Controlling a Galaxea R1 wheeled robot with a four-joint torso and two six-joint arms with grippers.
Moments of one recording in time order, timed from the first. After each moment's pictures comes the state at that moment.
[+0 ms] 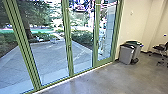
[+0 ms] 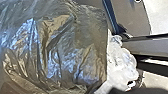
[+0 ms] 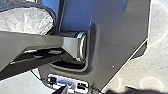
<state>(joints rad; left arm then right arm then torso) 1.49 3.03 -2.68 0.18 0.18 -0.03 -1.56 2.98 -2.66 0.20 -0.14 -0.23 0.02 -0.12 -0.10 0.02</state>
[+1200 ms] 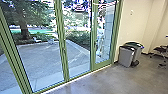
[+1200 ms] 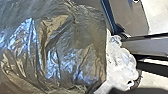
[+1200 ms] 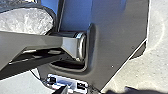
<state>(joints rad) 1.49 3.03 -2.68 0.18 0.18 -0.03 -1.56 2.98 -2.66 0.20 -0.14 -0.23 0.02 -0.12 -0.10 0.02</state>
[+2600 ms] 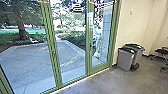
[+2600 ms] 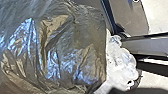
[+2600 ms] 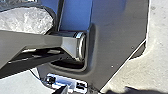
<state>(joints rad) 1.49 3.03 -2.68 0.18 0.18 -0.03 -1.56 2.98 -2.67 0.19 -0.14 -0.23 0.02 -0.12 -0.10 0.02</state>
